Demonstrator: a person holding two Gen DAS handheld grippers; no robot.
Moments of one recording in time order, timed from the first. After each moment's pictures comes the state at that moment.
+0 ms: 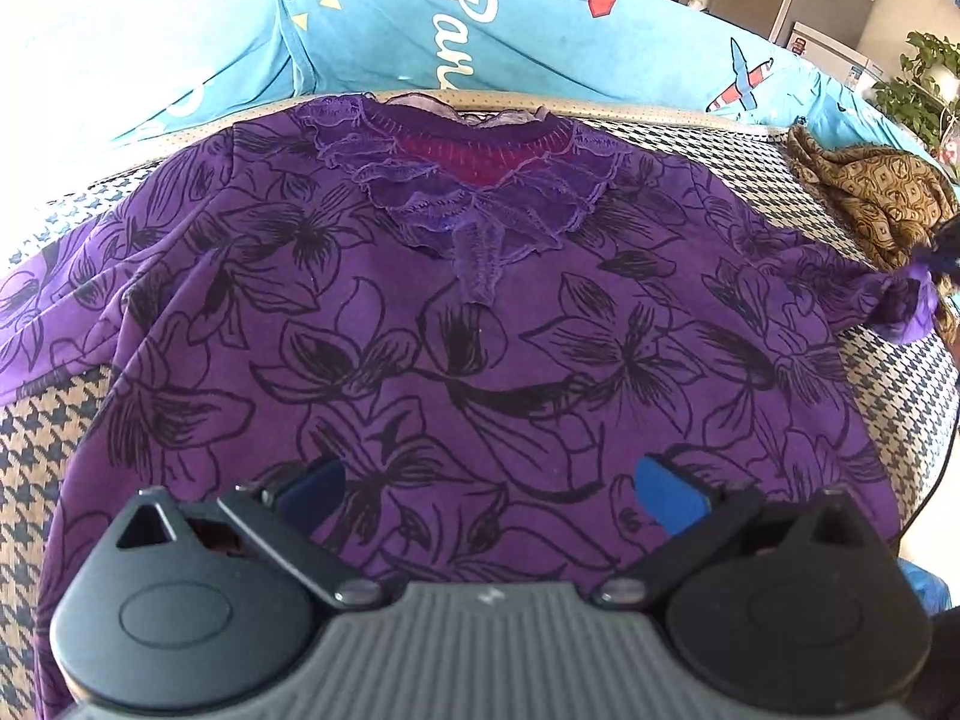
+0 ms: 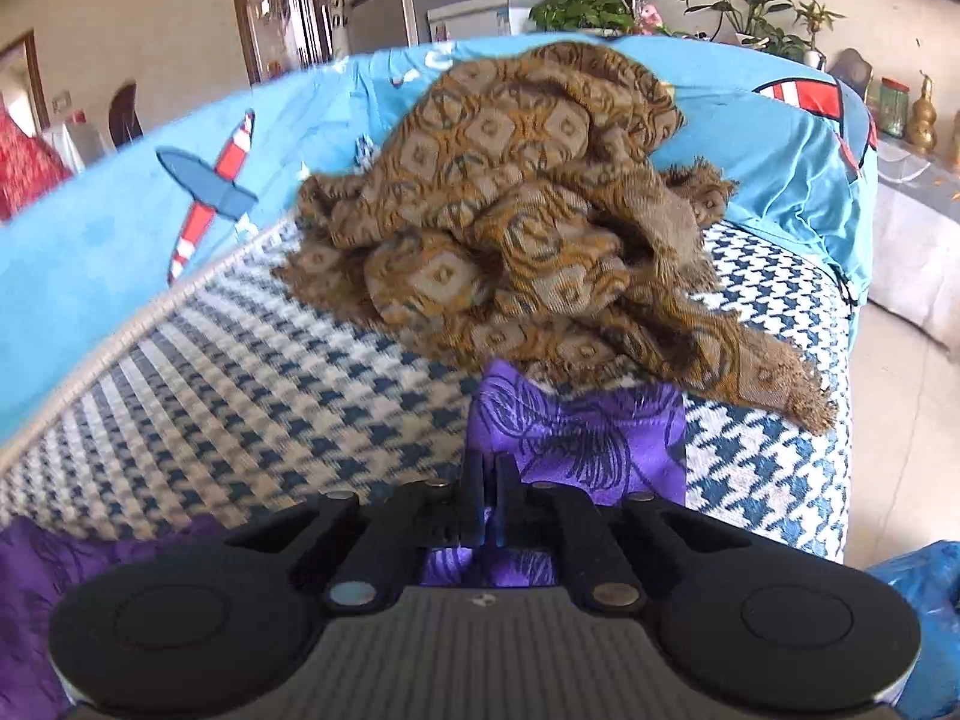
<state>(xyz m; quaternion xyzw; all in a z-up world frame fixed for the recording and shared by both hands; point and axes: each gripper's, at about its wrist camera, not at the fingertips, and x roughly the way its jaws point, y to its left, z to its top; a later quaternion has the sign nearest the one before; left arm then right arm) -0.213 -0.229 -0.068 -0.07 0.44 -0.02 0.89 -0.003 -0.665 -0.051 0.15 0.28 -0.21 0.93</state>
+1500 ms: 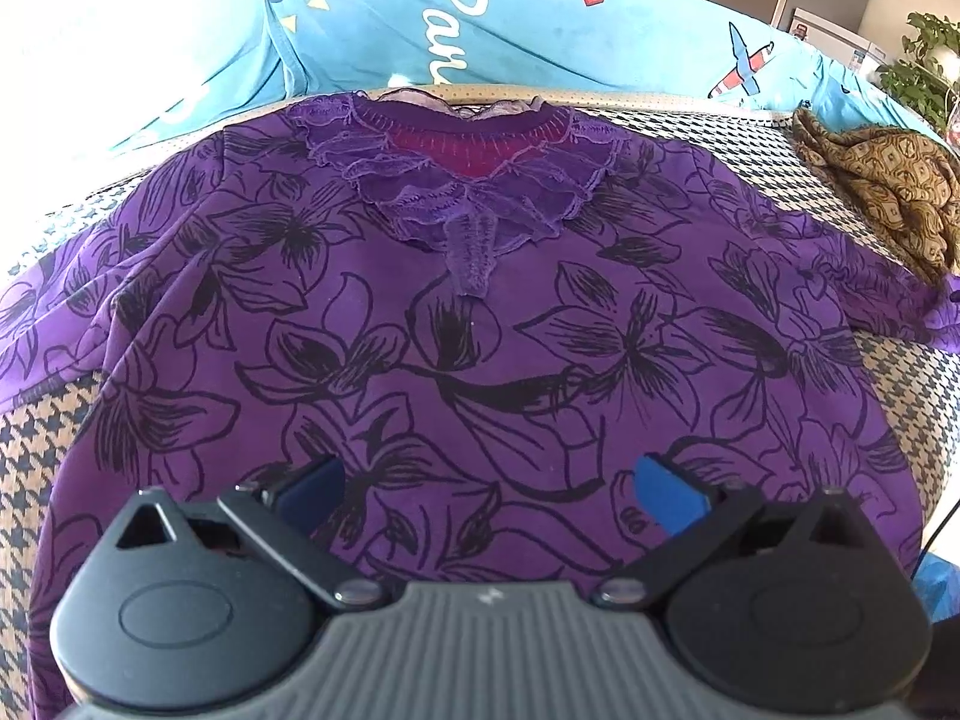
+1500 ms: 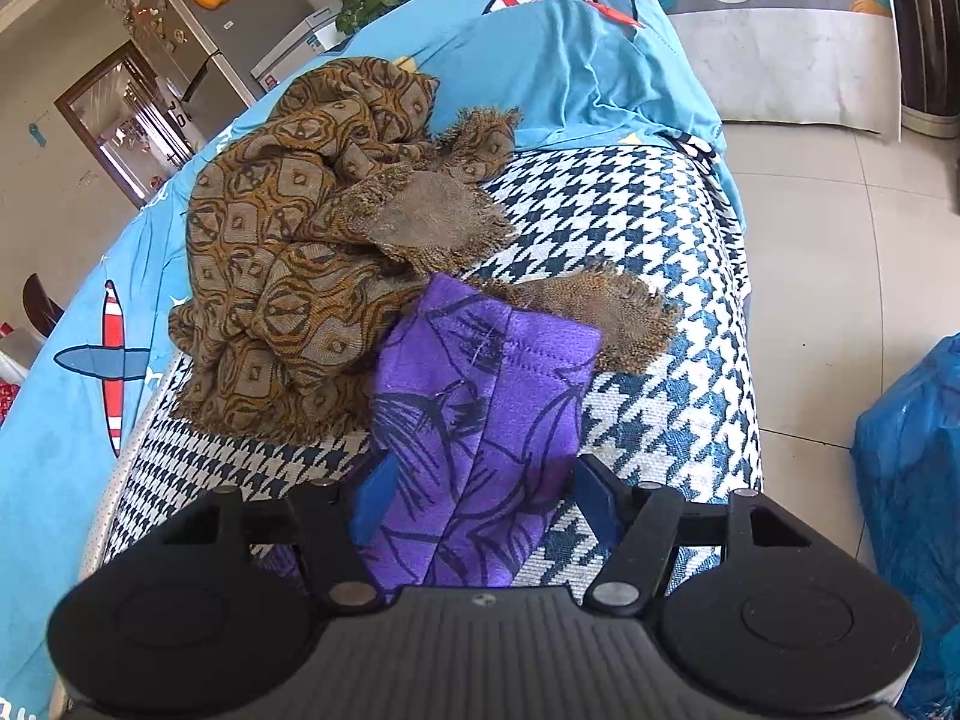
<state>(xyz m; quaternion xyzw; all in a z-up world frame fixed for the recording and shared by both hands) -0.211 -0.240 -0.077 -0.05 0.44 -0.02 0.90 -0.049 -0.755 -0.078 0.34 0.29 -0.28 0.85</state>
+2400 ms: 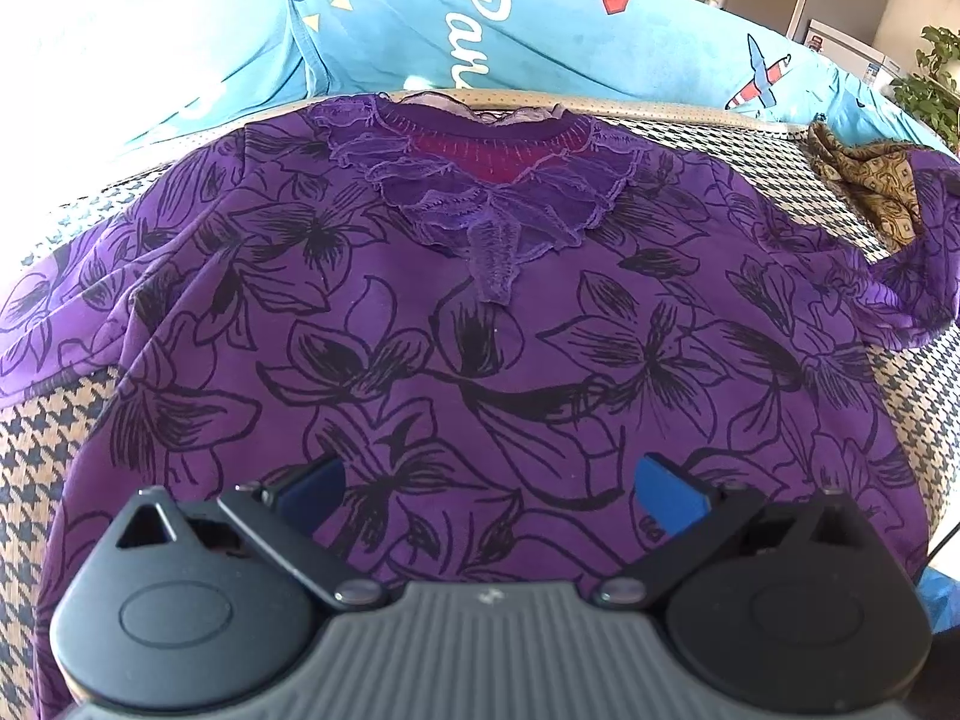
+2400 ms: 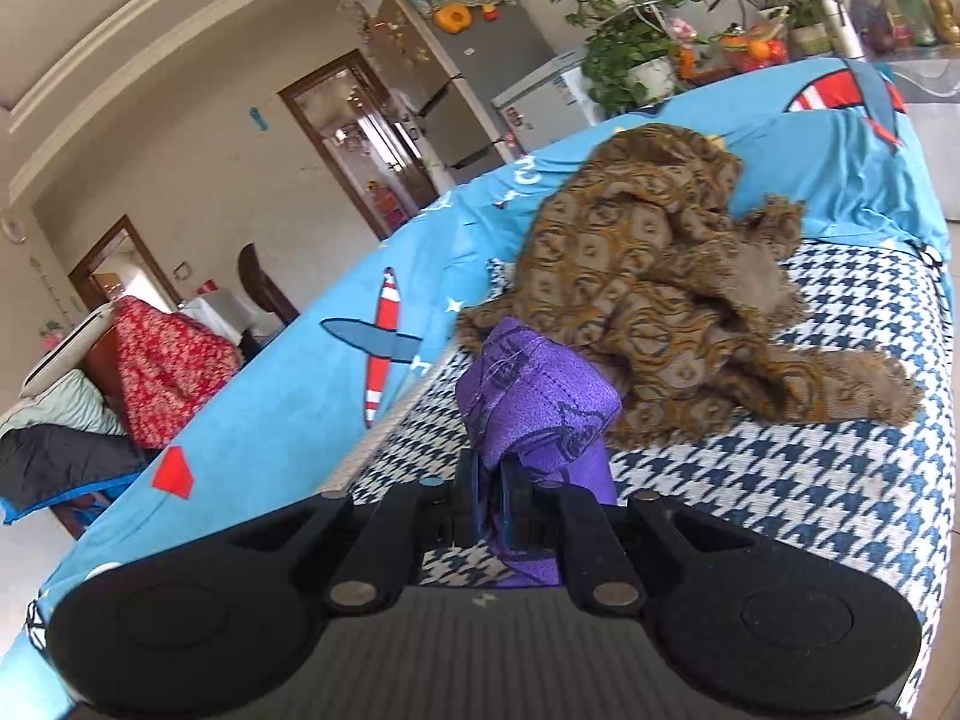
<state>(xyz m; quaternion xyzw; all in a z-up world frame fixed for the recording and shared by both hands) -0.209 -0.232 -0.075 -0.06 0.44 0.00 0.90 -0.045 -0.651 -0.005 0.28 0.19 -0.06 0.94</state>
